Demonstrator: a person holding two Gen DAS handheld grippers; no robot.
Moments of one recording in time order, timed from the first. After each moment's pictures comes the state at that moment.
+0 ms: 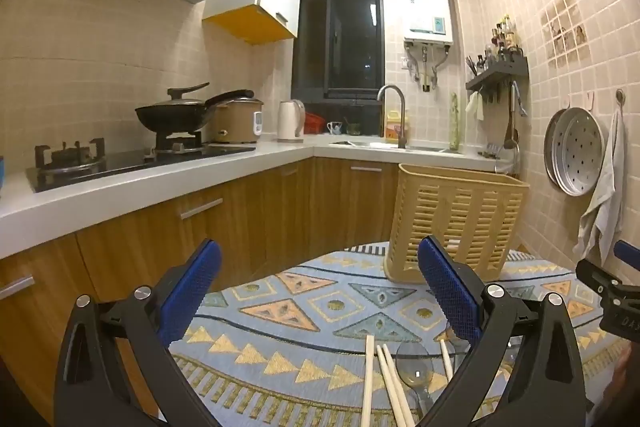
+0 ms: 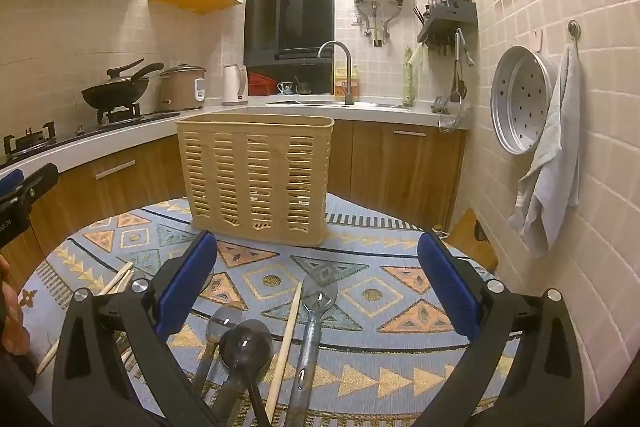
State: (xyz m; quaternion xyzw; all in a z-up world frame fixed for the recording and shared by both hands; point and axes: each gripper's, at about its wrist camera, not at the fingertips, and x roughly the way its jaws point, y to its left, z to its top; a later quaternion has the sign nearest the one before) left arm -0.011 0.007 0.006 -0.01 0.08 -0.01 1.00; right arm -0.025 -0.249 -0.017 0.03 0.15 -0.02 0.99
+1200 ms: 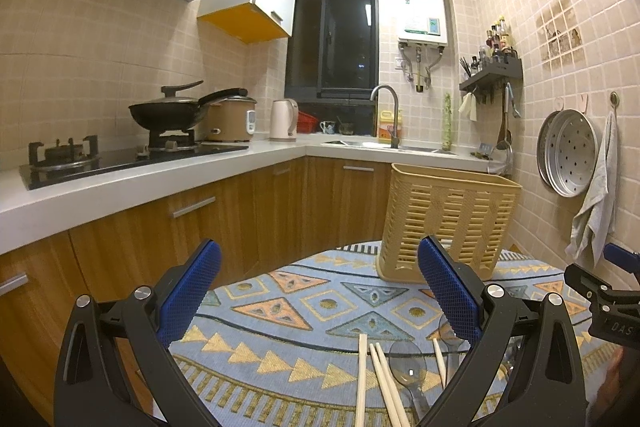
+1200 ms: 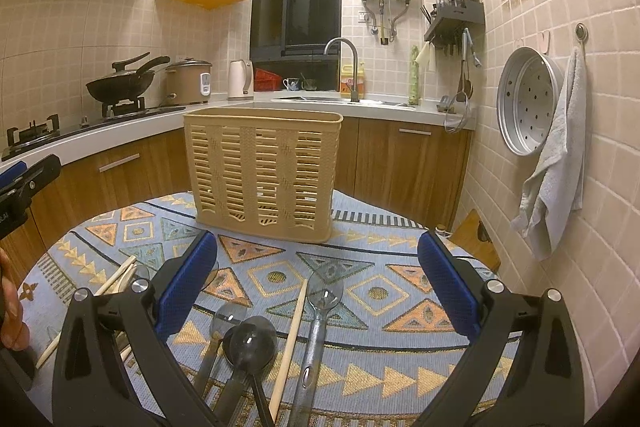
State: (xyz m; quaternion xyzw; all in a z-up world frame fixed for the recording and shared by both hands) left arm -0.014 0.003 0.006 -0.02 0.09 -0.02 1.00; right arm -0.022 -0.246 -0.020 0.02 0.16 -0.01 0.99
